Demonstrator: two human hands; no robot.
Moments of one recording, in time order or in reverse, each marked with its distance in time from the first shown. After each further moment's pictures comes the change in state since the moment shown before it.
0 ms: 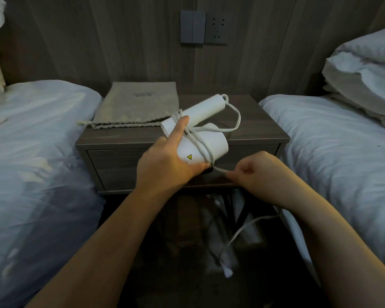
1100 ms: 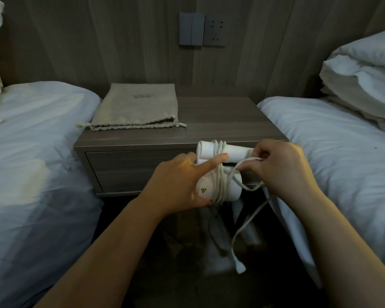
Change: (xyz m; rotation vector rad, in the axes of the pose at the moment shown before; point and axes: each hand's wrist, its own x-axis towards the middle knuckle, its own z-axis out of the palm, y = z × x) left_hand -0.005 -0.001 0.005 0.424 -0.336 0.429; right_hand 0.010 0.022 -0.006 -0.077 0.459 -0.035
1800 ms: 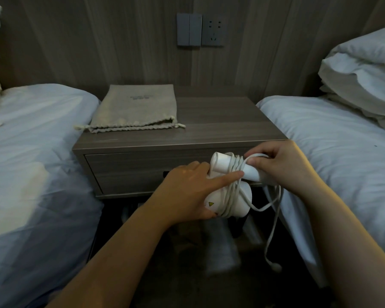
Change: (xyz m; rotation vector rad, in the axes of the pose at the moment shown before) left_hand 0.002 0.011 0.010 0.067 -0.011 0.201; right_hand 0.011 0.020 0.000 0.302 -0.176 0.040
